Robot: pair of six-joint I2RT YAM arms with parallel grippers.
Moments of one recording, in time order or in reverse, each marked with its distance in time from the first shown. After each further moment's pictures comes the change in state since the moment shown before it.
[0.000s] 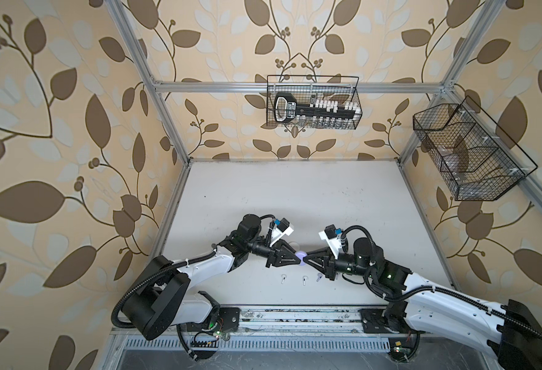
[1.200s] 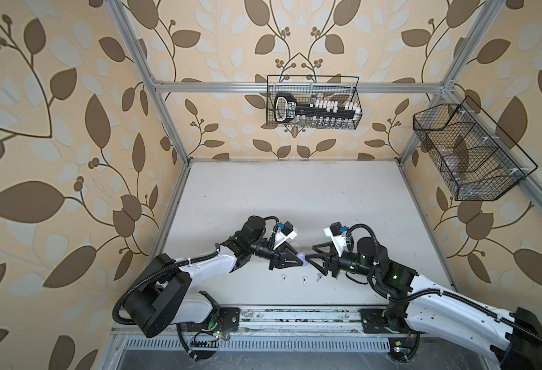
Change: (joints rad) left arm -0.033 0.024 0.011 -0.044 -0.119 0.151; right arm -0.010 -0.081 0.028 -0.131 0.141 0.008
